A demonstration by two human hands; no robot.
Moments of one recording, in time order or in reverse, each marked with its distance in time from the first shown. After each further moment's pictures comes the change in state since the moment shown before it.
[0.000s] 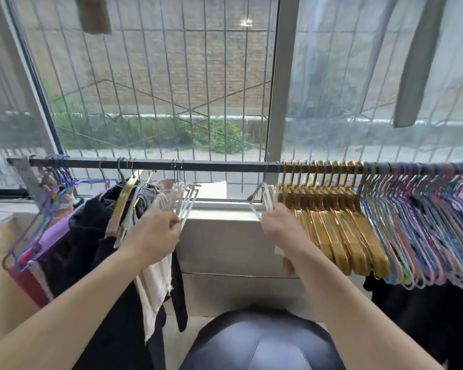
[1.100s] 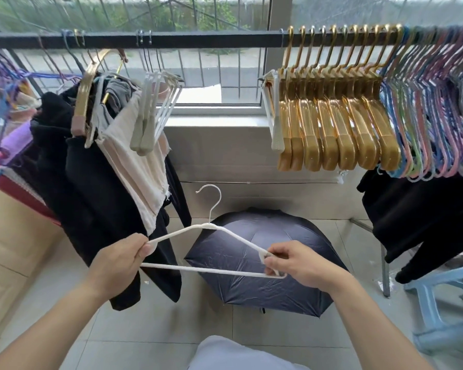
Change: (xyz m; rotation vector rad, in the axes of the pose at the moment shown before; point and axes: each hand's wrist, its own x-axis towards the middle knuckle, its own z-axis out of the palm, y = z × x) left_hand -0.161 -0.151 0.149 0.049 -0.139 0.111; right_hand -0.107 0.237 0.075 0.122 -0.676 -0.016
